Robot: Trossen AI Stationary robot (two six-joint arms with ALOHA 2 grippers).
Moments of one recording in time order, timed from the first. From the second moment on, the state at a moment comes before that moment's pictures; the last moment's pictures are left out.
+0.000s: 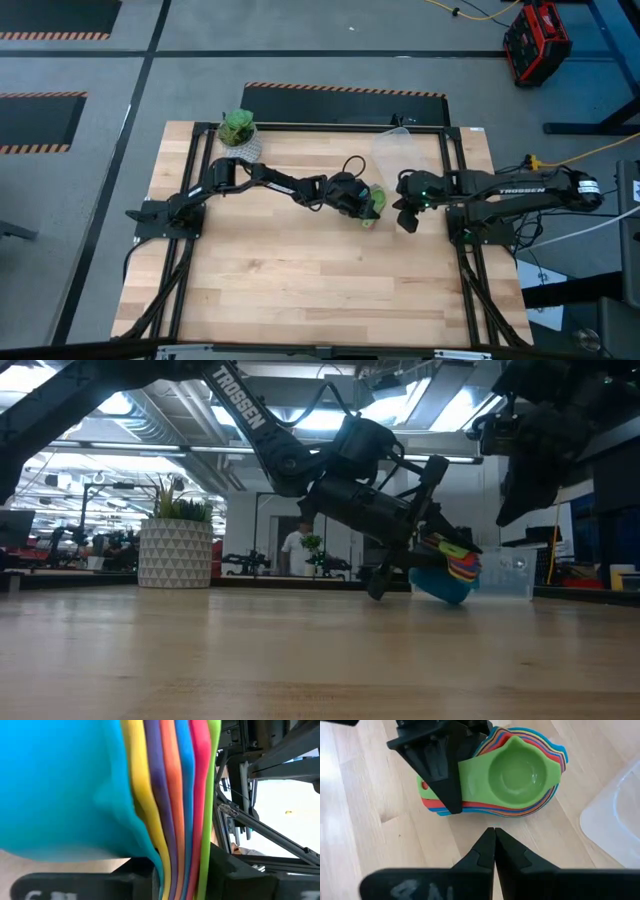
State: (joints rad) left arm 0.13 2.30 1.45 0.47 0.32 -1.17; right arm -0.09 0.93 0.58 -0.60 0.03 0.36
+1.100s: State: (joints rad) left arm 0.39 2.28 1.71 0.53 0.67 -1.19; right arm -0.10 0.75 0.64 -0.68 0.11 0.28
